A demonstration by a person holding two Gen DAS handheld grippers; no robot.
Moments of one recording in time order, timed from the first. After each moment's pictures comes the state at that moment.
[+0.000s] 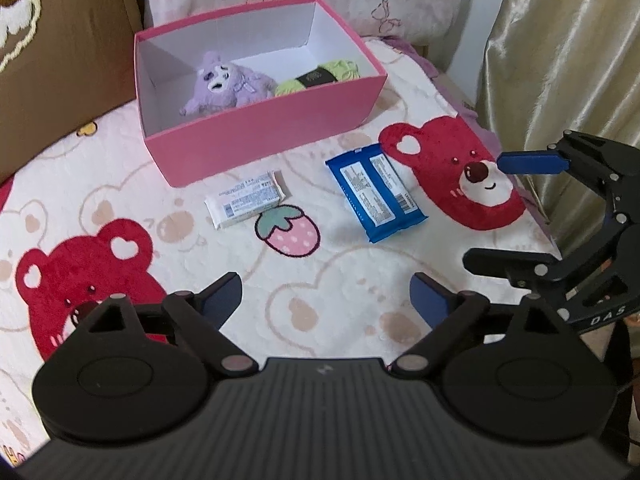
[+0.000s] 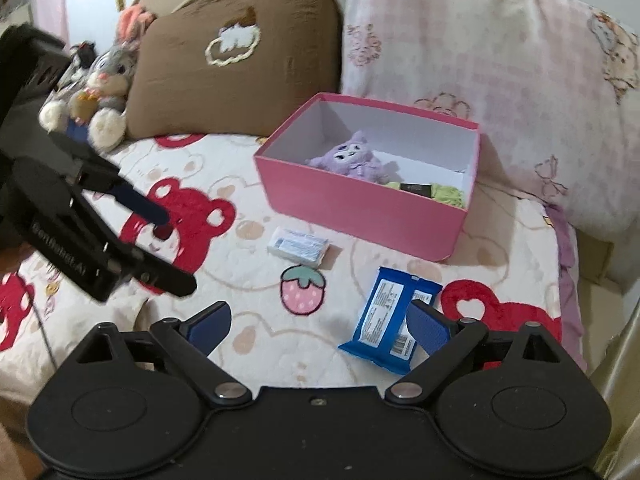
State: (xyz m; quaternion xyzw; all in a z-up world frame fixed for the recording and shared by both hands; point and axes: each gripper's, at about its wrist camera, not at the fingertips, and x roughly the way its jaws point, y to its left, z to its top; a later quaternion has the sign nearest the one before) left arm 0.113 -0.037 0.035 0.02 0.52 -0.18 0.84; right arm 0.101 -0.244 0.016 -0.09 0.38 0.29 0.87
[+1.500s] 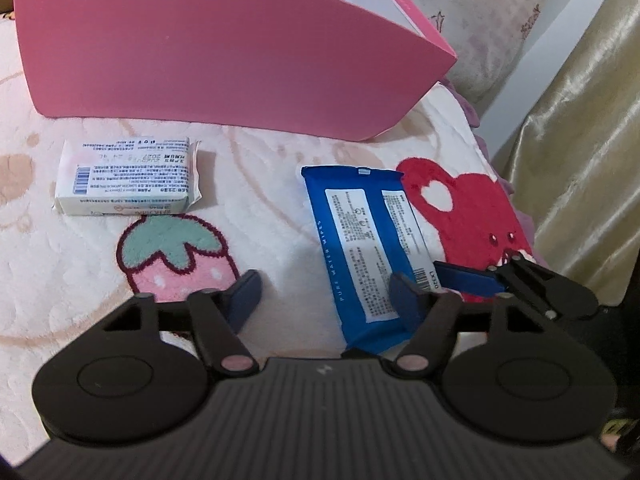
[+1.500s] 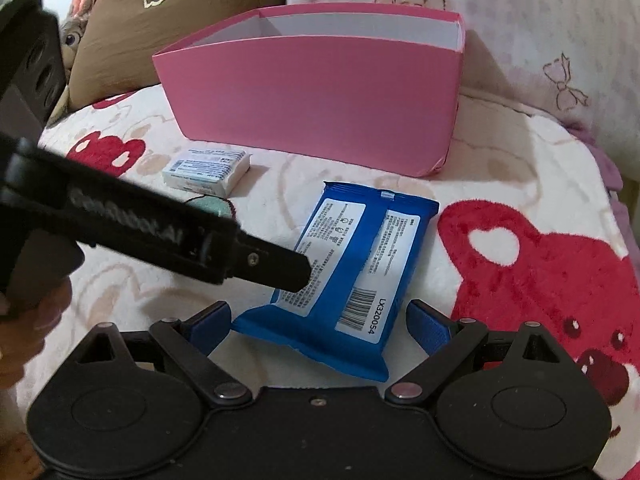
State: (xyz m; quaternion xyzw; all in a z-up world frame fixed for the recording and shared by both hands) left arm 0.185 -0.093 -0.141 -0.17 0.44 -0.18 0.86; right arm 0.170 -0.260 -0.146 -0.08 0.39 0.27 0.88
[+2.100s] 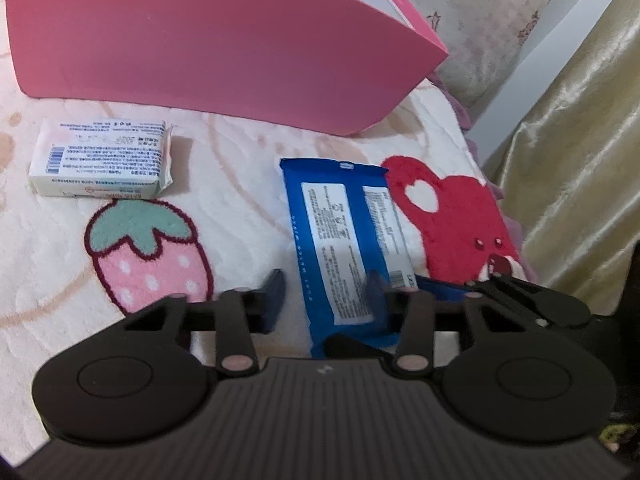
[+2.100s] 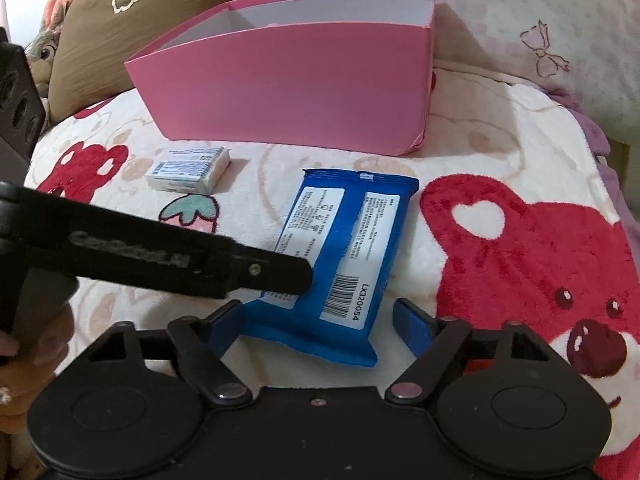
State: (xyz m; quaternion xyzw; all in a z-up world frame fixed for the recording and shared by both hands) left arm 0.188 -0.102 -0.146 -0.20 0.44 -0.18 0.86; right arm 0.174 -0.264 -0.144 -0.06 0.42 0.25 0.87
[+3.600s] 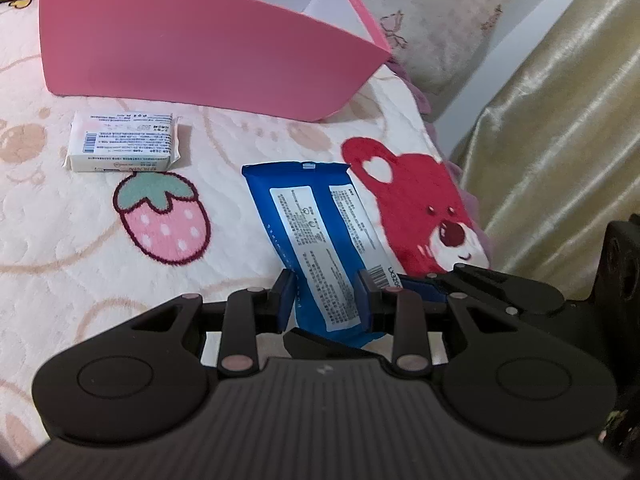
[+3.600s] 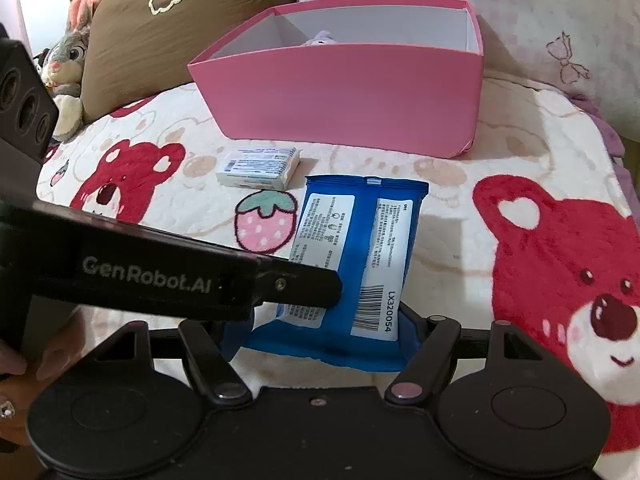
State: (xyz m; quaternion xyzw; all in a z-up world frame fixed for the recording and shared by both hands) left arm 0.143 -0.086 -0.106 -0.19 0.46 -0.21 0.84; right arm 0.131 -0.243 -0.108 -0.03 0.45 0.26 0.86
